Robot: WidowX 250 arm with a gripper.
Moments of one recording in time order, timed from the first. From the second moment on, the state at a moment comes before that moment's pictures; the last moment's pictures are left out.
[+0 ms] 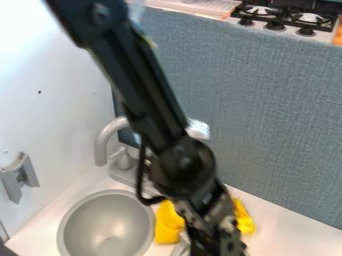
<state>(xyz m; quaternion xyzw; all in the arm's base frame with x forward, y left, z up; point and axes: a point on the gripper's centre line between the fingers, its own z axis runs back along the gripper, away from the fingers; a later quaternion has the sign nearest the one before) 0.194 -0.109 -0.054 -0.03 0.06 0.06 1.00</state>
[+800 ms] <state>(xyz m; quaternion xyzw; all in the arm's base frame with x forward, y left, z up) 0.218 -0.027 -0.083 0.04 0.04 0.19 0.98</state>
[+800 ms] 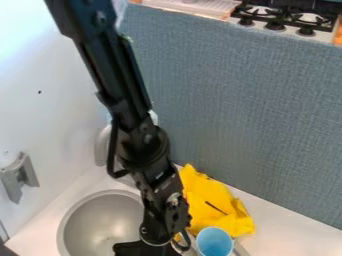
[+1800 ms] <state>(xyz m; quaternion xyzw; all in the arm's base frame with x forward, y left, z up) 0.214 -0.004 -0.104 0.01 0.13 0.24 0.96</state>
